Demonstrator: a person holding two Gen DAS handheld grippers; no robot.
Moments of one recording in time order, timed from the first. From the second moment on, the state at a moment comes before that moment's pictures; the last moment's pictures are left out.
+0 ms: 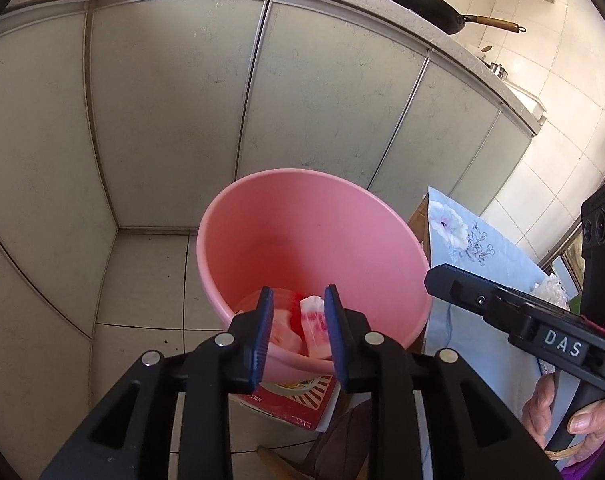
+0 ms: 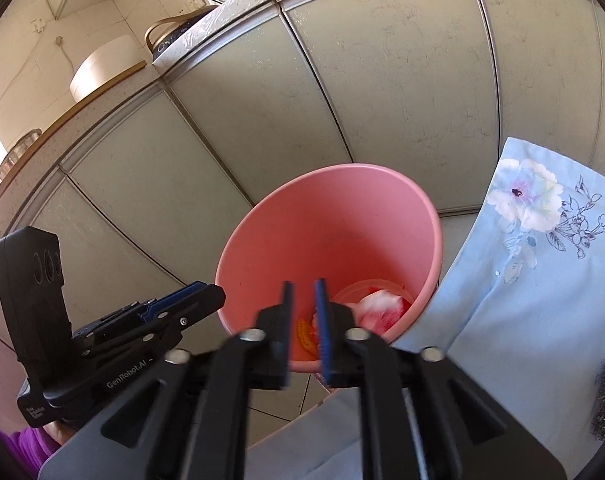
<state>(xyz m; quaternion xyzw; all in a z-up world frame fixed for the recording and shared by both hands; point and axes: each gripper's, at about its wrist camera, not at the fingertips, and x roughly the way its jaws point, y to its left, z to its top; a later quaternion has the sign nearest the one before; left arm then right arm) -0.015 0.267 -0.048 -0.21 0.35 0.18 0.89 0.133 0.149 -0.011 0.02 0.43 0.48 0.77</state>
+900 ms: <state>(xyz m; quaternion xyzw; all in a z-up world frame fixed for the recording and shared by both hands) -0.028 0.198 -0.005 -0.18 0.33 0.11 0.92 0.065 0.032 0.031 -0.03 0.33 0.41 0.85</state>
